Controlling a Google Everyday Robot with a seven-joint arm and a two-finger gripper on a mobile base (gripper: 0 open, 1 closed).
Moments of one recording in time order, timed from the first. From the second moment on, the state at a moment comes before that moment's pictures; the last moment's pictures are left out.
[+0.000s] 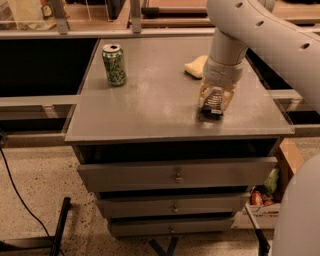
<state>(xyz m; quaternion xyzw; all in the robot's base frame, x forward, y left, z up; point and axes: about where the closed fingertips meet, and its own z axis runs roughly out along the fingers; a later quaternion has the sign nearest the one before) 0.624 -0.166 0.822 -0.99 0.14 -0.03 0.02</state>
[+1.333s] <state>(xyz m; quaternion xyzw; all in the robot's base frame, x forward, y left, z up) 0.631 -0.158 0.855 -0.99 0.13 -0.08 0.04</state>
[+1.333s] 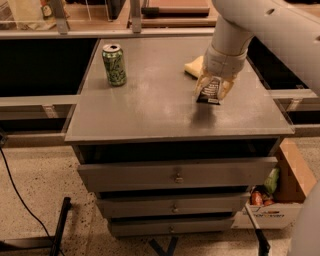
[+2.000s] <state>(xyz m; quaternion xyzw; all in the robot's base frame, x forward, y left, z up) 0.655 -0.148 0.884 -0.99 0.08 -0.08 0.05</state>
